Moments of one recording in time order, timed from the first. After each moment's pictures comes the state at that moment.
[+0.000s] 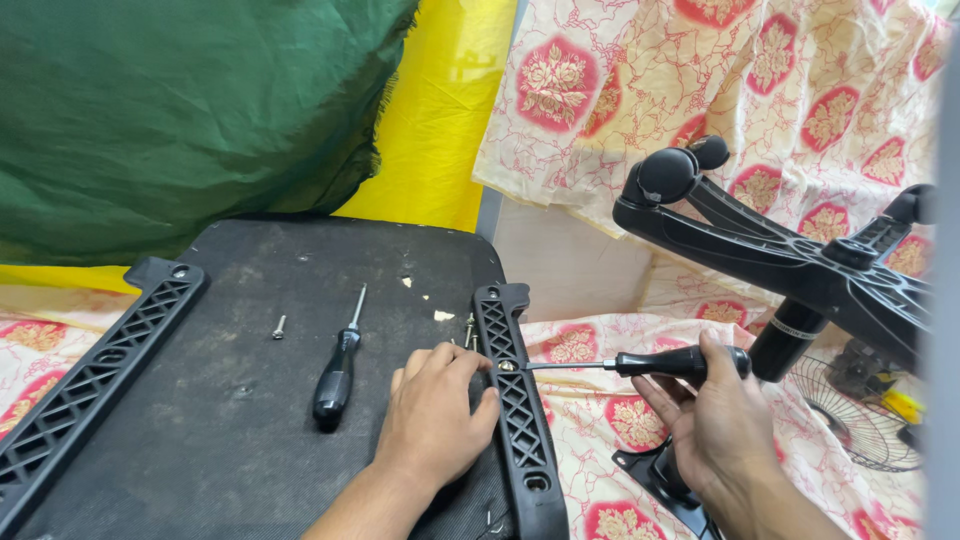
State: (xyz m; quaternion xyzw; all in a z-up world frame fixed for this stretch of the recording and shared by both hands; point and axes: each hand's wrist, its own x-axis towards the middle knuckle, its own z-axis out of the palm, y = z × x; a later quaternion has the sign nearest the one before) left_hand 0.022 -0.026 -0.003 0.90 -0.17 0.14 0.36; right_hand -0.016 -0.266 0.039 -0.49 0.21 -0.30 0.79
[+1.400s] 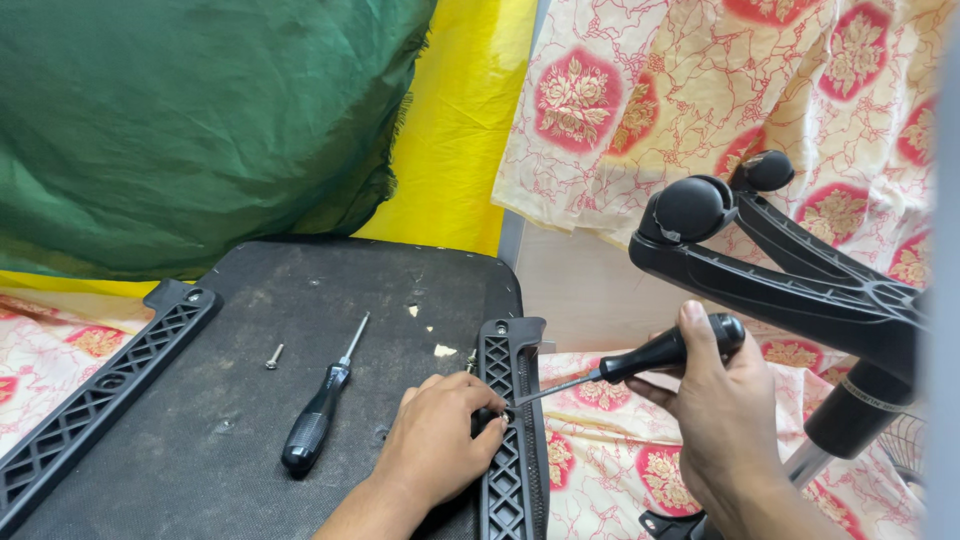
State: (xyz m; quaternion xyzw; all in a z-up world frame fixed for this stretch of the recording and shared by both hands) left_hand 0.061 -0.054 0.003 0.92 -0.16 0.10 0.34; right_hand 0.048 -0.282 0.064 -0.62 0.08 -0.27 0.73
